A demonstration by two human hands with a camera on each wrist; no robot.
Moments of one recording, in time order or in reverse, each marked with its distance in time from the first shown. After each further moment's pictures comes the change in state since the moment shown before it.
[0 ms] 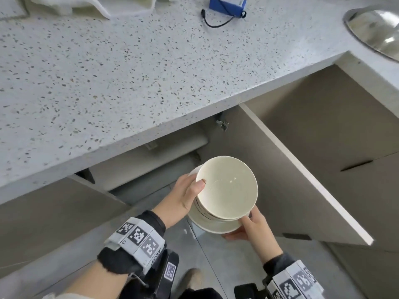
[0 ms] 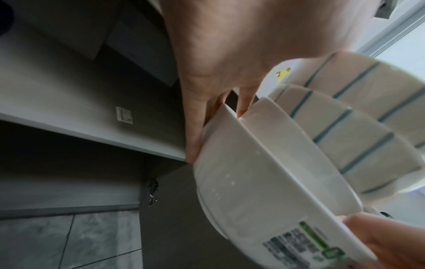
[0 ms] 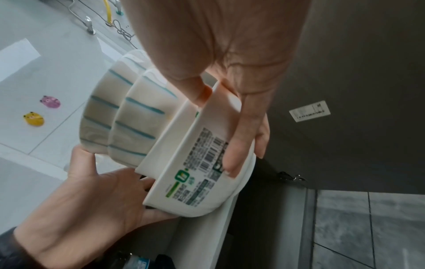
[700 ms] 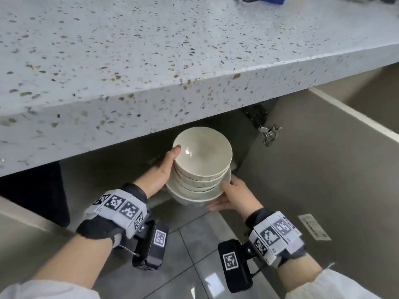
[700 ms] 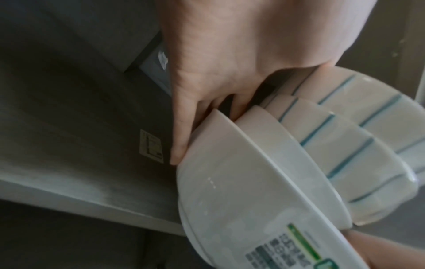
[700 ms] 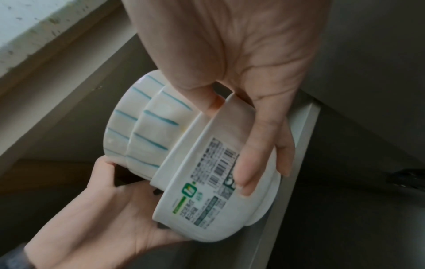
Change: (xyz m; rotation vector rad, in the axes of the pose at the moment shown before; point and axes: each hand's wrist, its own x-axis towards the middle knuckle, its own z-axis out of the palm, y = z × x) left_hand 0.132 -0.099 -0.113 -0.078 0.423 -0.124; right_hand 0.235 0.000 0.109 0.000 -0.225 -0.157
